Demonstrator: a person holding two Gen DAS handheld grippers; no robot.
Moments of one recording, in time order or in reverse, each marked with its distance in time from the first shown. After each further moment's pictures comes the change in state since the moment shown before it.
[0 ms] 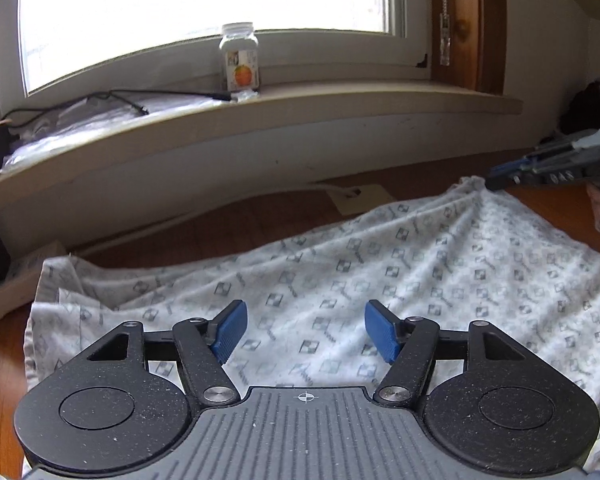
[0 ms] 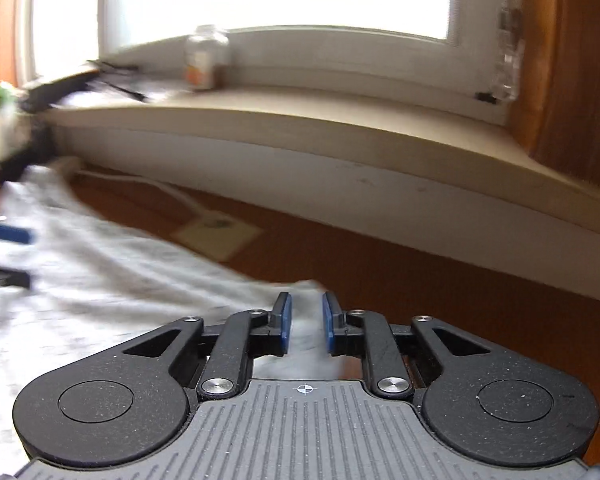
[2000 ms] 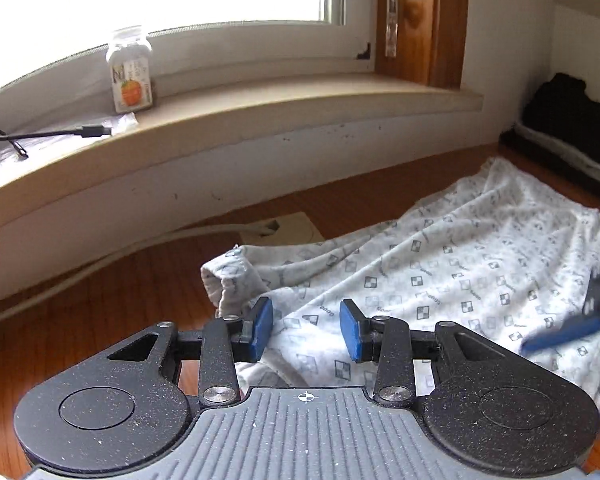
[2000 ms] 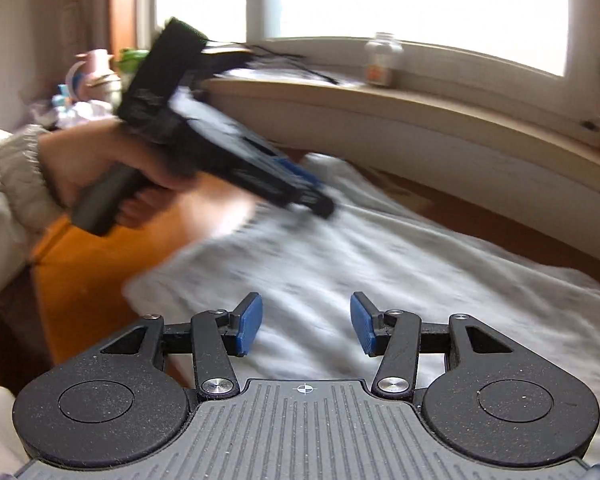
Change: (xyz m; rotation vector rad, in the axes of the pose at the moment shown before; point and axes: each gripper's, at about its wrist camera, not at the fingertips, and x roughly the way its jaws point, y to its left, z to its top) left arm 0.062 -0.018 0.041 0.060 0.014 -0.138; right arm -0.069 0.096 -0.054 -0.134 -0.031 0.213
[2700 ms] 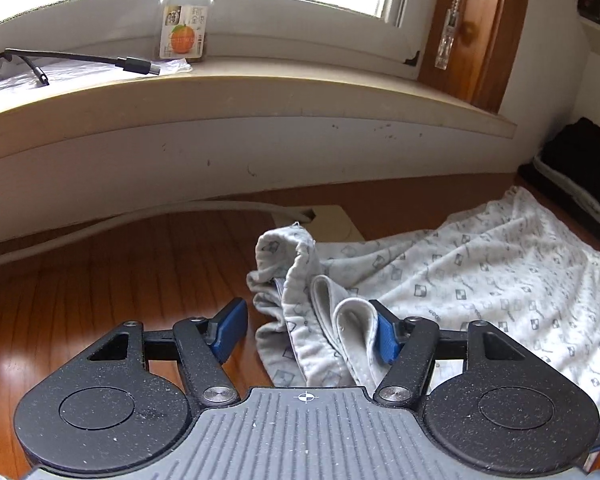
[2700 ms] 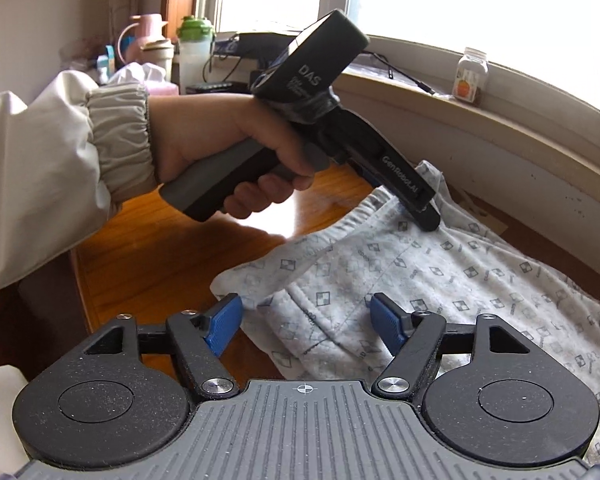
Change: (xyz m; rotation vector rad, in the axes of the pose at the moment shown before) left arm 0.026 0.041 -0.009 -0.167 0.025 -0.060; right arm 0.020 0.069 -0.001 -0.145 0.021 0.018
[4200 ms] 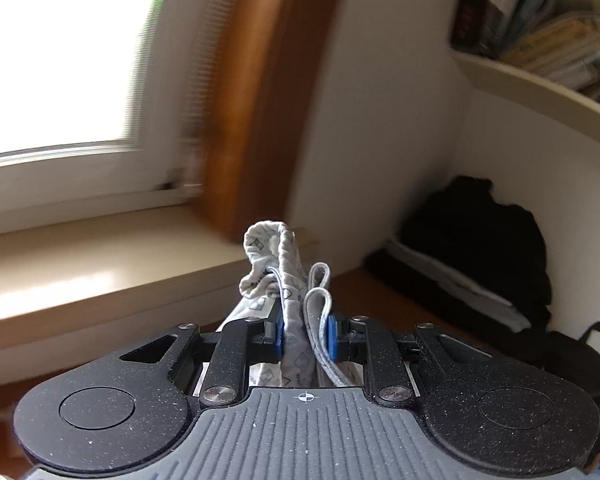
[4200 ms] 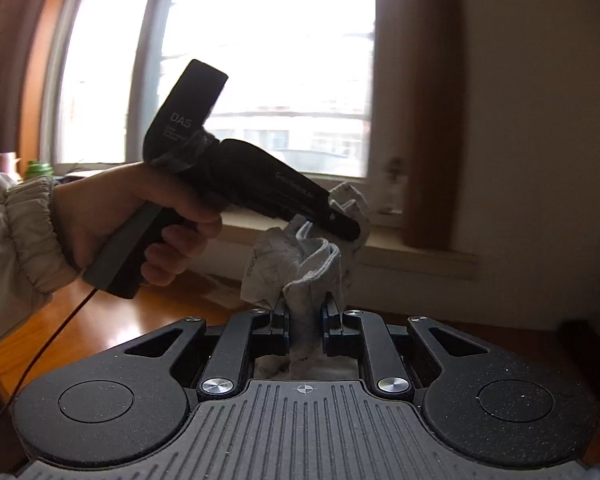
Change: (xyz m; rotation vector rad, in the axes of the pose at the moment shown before) left arm 0.031 -0.239 0.135 0.106 -0.156 -0.277; right arm -0.181 -0.142 -0.058 0.283 -0.330 -0.465
